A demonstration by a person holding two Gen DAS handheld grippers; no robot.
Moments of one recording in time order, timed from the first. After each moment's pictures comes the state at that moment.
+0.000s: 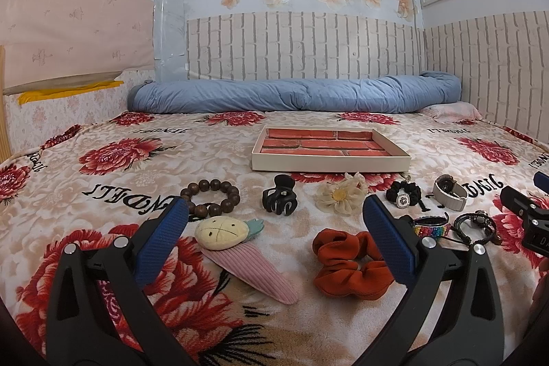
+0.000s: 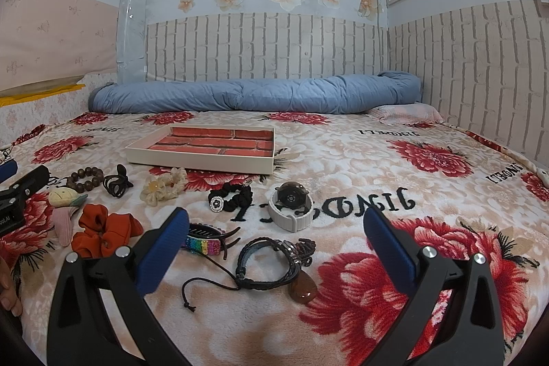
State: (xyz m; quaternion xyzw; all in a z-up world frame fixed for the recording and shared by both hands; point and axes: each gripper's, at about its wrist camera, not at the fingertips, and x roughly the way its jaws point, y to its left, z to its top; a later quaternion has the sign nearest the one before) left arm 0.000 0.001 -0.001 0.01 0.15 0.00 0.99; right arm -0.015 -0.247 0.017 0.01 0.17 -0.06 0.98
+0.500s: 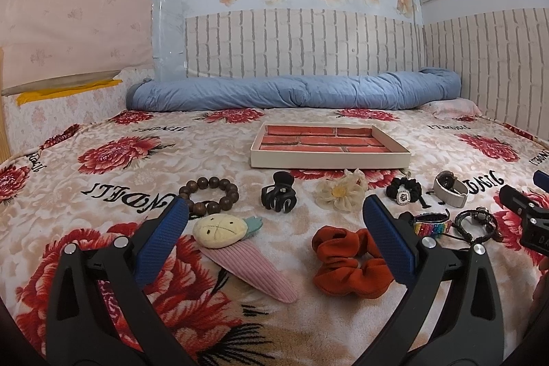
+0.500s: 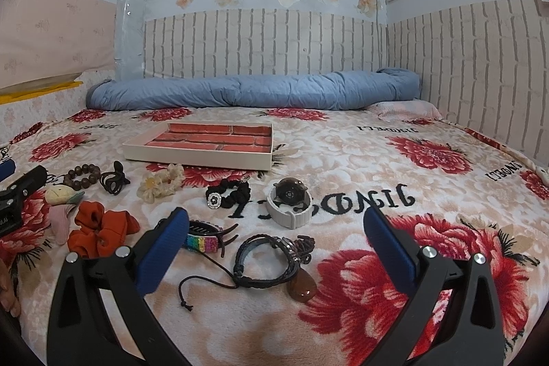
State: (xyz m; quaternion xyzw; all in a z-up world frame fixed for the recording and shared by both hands) left arm 0.002 0.005 -0.005 0.01 0.15 0.00 0.99; right arm -0.015 -0.252 0.017 0.01 0.18 -0.06 0.98
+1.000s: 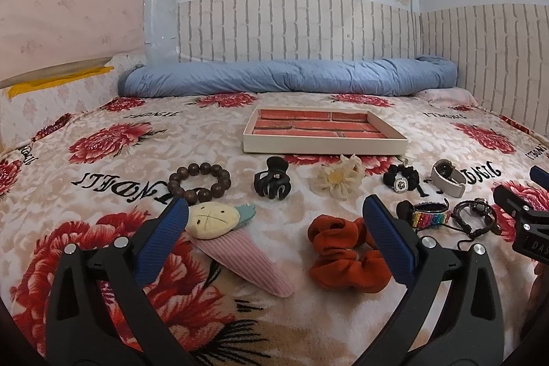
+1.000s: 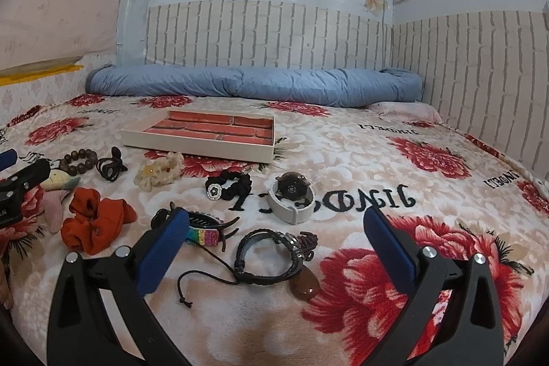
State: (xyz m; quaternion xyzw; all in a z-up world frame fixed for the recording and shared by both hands) left arm 0.014 -0.001 -0.010 0.01 0.19 -0.02 0.98; right arm -0.004 -0.243 0.011 -0.02 0.20 -0.06 0.98
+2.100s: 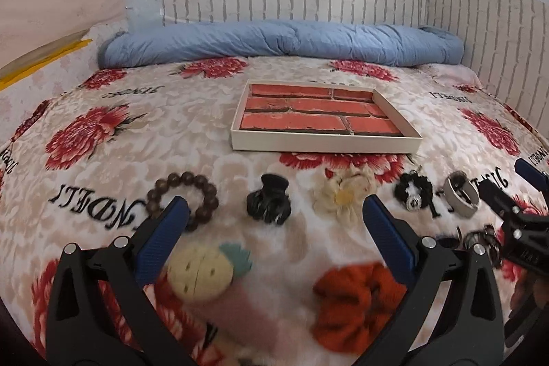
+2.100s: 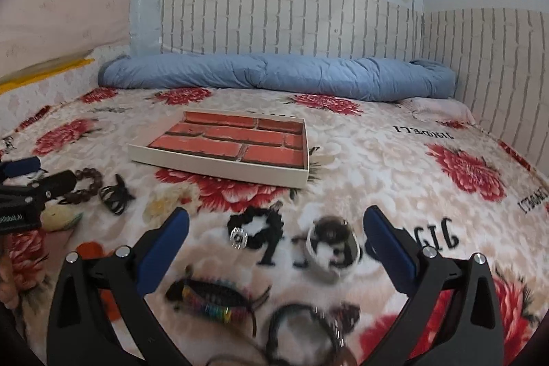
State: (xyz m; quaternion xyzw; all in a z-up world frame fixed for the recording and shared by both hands) left arm 0.117 -0.004 0.021 0.01 0.30 -0.04 0.95; right arm 0.090 -0.223 0.040 -0.02 0.25 -0.02 0.97
